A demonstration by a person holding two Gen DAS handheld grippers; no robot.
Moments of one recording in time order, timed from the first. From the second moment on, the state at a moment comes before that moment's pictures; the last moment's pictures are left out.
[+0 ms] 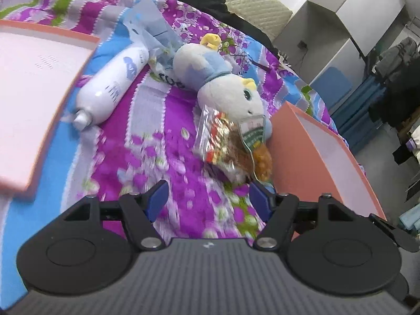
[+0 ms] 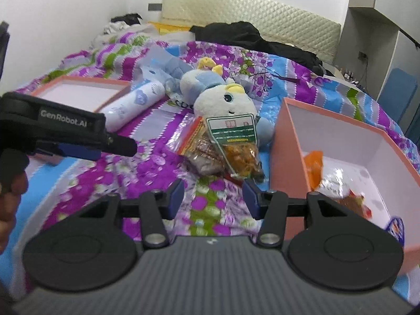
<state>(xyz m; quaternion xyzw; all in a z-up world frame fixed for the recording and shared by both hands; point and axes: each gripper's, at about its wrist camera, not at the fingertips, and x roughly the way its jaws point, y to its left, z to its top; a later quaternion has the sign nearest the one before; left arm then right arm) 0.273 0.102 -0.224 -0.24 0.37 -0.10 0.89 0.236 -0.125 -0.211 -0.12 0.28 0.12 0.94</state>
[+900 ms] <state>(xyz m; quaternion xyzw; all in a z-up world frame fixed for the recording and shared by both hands) 0.415 0.090 -0.287 -0.26 0.41 -0.16 0.86 0.372 -0.096 -0.277 -0.25 0.36 0.05 0.90</state>
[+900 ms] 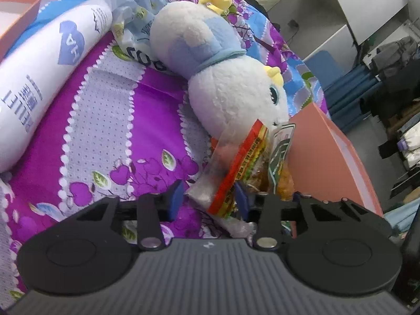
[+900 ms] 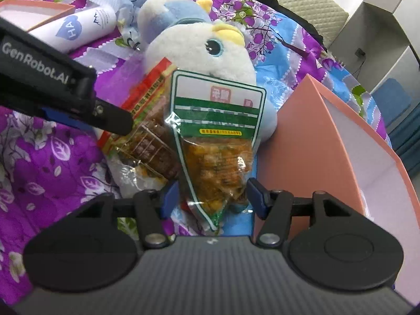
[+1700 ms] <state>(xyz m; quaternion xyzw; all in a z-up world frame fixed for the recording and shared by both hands) 0.308 0.090 -0.243 -0.25 0.36 -0.13 0.89 0.287 -0.097 -0.241 -0.22 0.29 0.09 0.93</state>
